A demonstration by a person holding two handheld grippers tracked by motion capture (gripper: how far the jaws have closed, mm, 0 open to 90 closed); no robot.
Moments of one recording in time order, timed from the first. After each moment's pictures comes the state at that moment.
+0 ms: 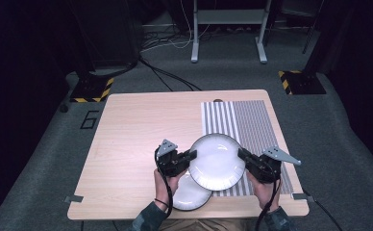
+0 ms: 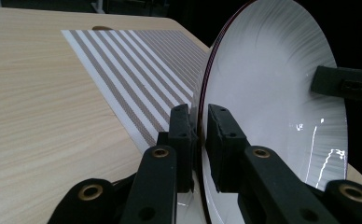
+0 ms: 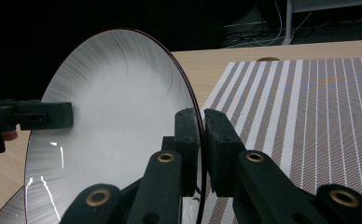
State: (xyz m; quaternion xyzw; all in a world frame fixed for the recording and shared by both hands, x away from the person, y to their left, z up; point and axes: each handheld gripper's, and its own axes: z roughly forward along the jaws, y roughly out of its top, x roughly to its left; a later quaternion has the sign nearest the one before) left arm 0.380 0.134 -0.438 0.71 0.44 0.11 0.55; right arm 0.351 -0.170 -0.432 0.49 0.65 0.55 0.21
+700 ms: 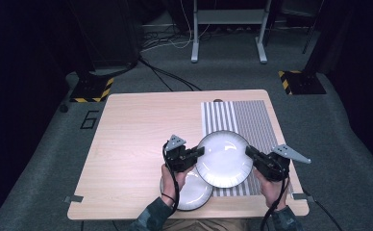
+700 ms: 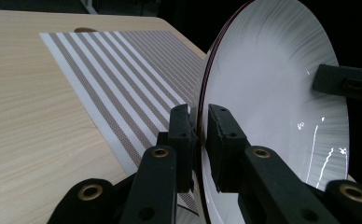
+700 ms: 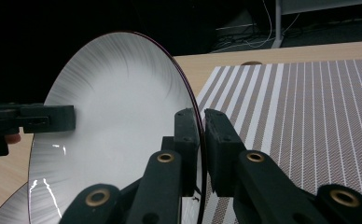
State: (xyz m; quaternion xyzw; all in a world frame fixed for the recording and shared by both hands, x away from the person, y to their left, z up) left arm 0.393 0.114 -0.432 0.71 0.42 0.10 0.55; right arm 0.353 -0.191 -0.426 0.50 0.64 0.55 0.22
